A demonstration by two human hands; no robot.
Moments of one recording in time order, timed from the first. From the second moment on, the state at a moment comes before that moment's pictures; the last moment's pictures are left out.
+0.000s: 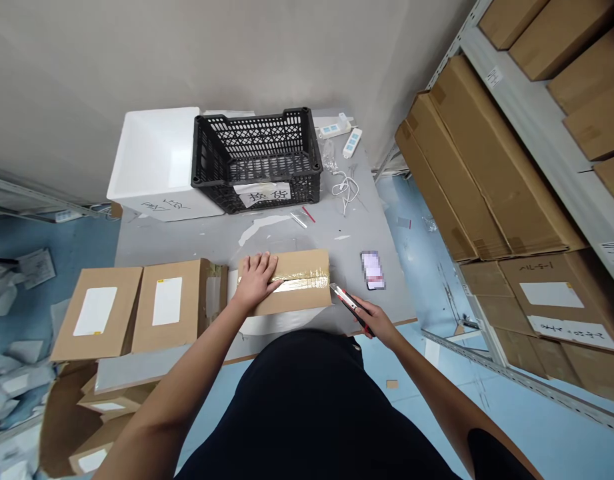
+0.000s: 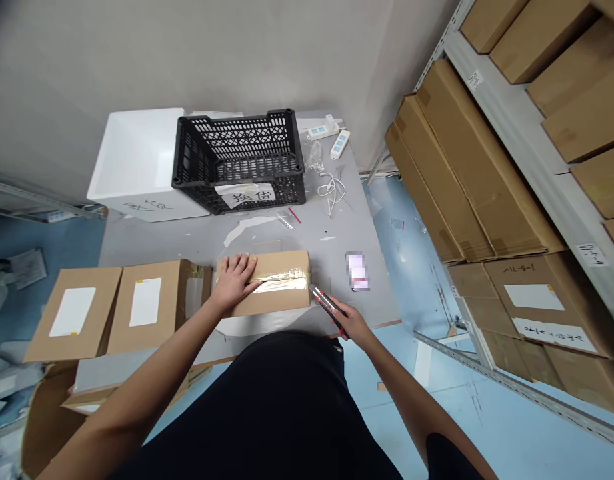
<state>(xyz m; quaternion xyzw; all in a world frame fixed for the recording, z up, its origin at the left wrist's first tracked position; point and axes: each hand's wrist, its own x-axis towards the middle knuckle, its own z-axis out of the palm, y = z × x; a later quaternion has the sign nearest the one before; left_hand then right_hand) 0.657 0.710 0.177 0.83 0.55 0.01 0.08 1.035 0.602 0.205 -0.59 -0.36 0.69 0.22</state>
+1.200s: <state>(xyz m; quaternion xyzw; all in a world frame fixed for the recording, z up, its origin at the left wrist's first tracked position) 0.666 0.668 0.216 0.65 0.72 0.10 0.23 0.915 0.792 0.207 -0.52 -0.31 0.66 0.44</state>
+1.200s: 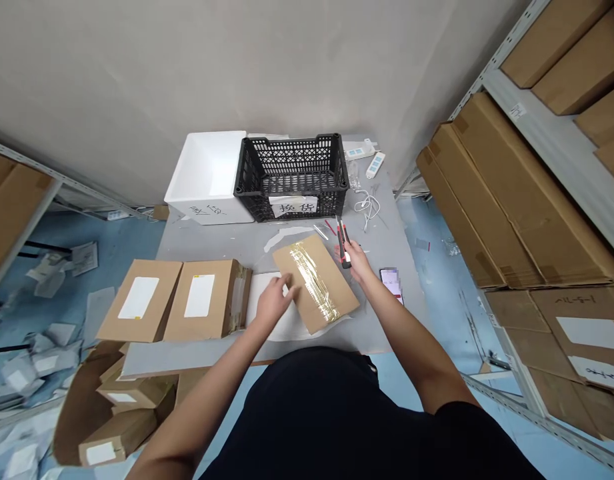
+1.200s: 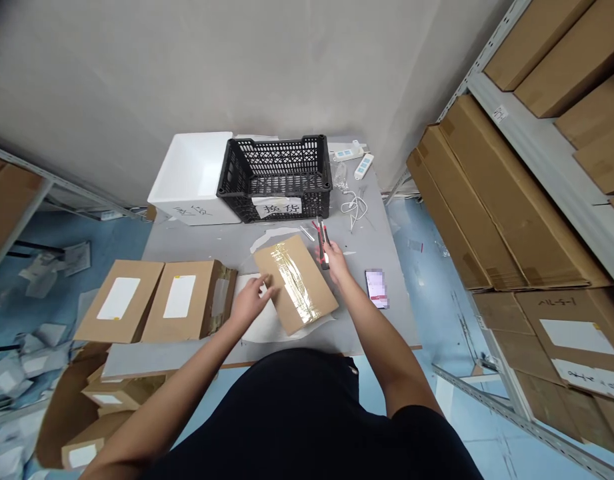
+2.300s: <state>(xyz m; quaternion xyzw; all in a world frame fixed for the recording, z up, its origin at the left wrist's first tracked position) 0.659 0.724 0.196 0.86 0.48 -0.06 0.16 0.998 0.668 0.185 -0.61 -0.27 0.61 0.43</state>
